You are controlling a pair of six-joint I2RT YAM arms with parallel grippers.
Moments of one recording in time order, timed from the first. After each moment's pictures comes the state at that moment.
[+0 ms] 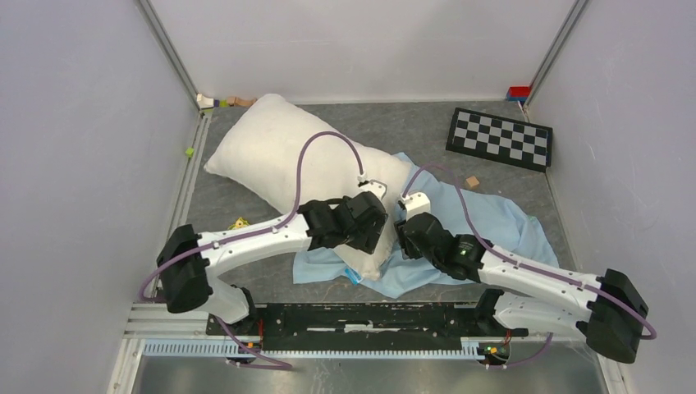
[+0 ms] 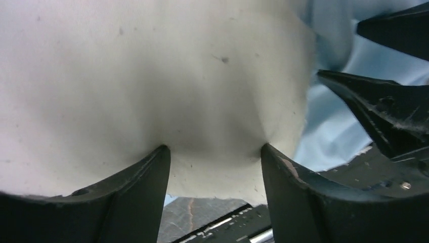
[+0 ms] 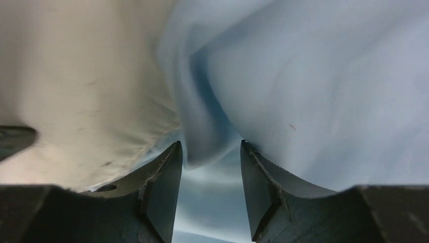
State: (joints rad) left arm -1.11 1.46 1.16 -0.67 -0.29 -0.53; right arm 0.98 1.00 0.61 -0.38 0.40 0.42
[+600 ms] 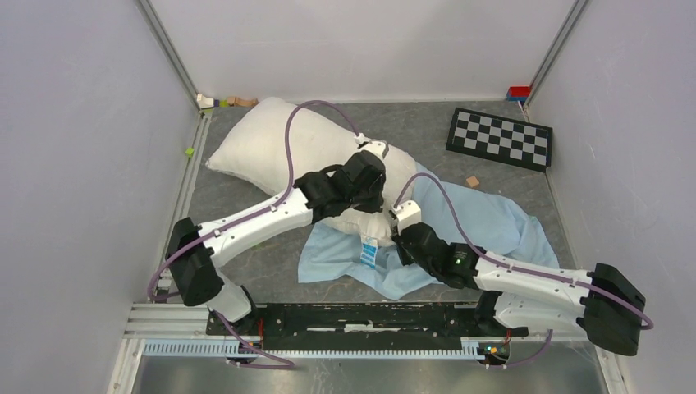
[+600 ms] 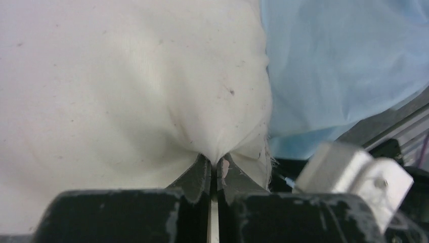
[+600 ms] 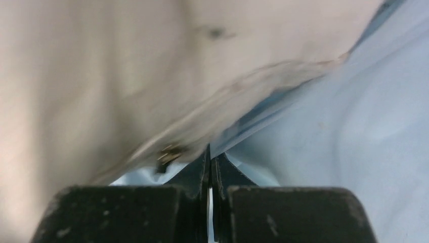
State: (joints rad) left arm -1.00 1.55 1.40 -0.62 -0.23 -0.55; right arm 1.06 1.07 0.53 -0.19 0.42 0.38
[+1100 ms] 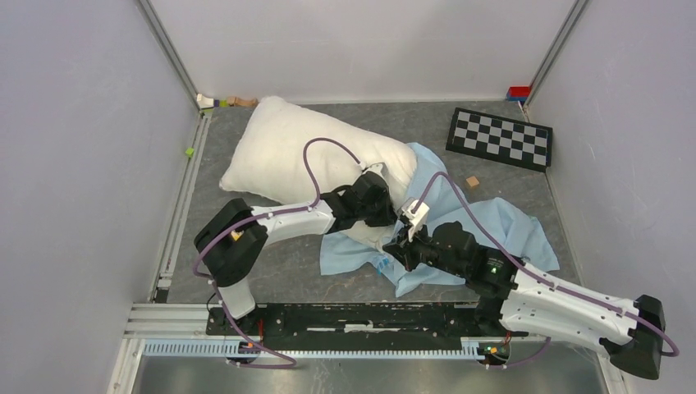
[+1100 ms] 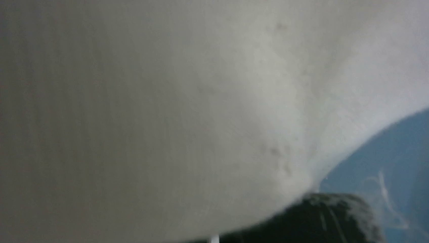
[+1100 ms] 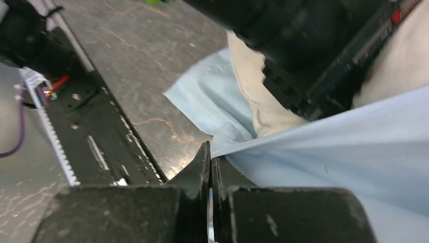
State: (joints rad) left arm -0.92 1.75 1.10 -0.07 0.00 -0.84; right arm 1.07 0.76 0.54 -0.18 0.07 0.25
